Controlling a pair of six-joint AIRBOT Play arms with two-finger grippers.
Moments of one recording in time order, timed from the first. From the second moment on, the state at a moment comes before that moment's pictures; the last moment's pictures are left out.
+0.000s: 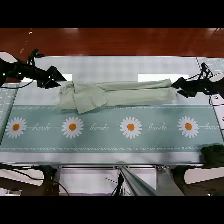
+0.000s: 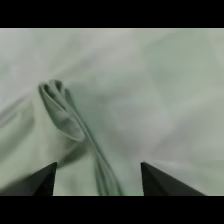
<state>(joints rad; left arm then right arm) 0.18 -1.65 1.44 0.91 -1.24 -1.41 -0.32 -1.68 1.18 -0.85 0.79 1.35</state>
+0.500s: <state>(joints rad) 0.09 -1.63 1.44 0.88 -1.24 -1.38 -0.21 -1.71 1.18 -0.50 0.72 1.19</state>
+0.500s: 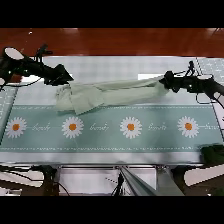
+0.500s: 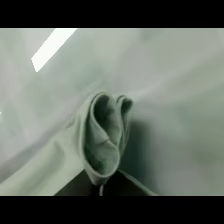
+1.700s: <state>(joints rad) -0.65 -1.68 1.44 0.84 -0.81 -1.50 -0.02 -0.91 1.18 -1.18 1.12 1.59</state>
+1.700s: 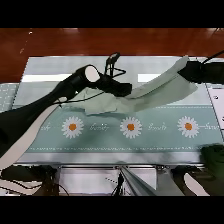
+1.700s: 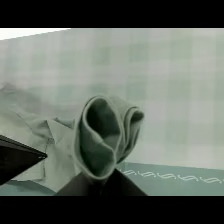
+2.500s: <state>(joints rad) -0.52 -1.59 1.44 0.71 -0.73 -1.46 -0.01 -0.80 1.18 -1.22 1.15 1.64</state>
